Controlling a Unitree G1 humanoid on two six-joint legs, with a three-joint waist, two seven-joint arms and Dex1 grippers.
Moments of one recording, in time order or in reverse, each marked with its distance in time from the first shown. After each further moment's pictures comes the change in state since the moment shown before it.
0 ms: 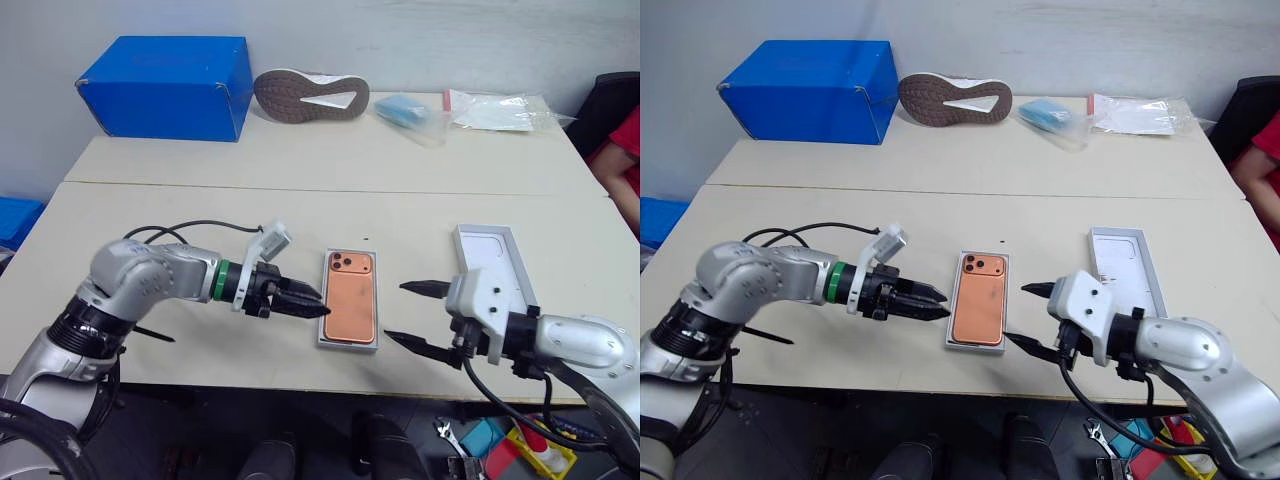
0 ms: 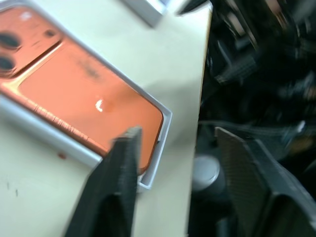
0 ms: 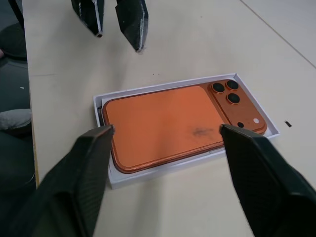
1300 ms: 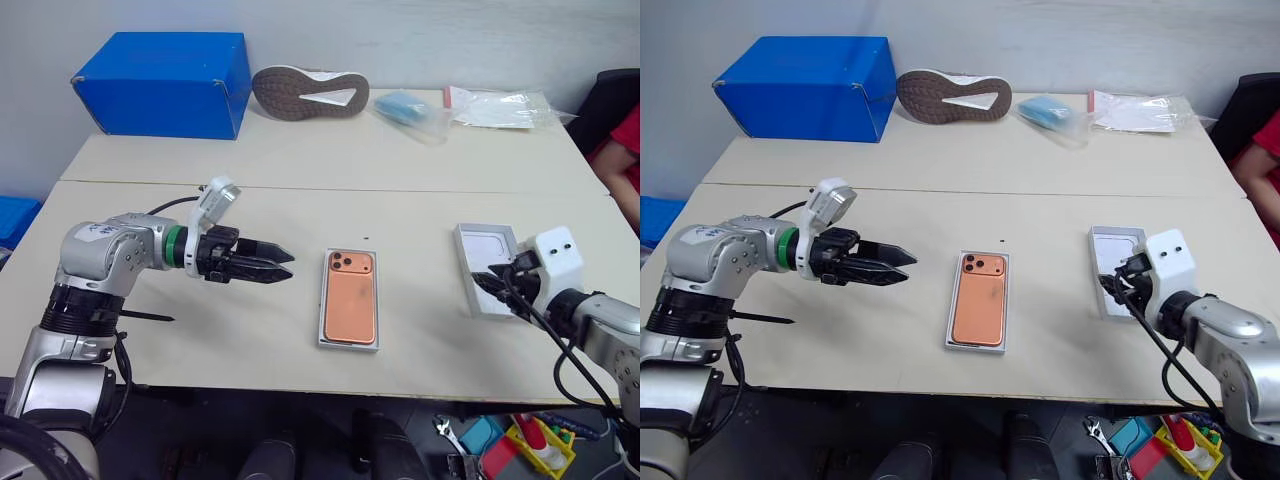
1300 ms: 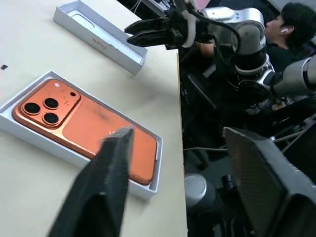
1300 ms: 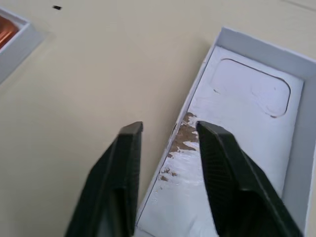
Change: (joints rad) left arm -0.045 -0.068 0.324 0.261 0.212 0.075 -0.444; right arm -0.099 0.163 -0.351 0.189 -0.004 0.539 -0.378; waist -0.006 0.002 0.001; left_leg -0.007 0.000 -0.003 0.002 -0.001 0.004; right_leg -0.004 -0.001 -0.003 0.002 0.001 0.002
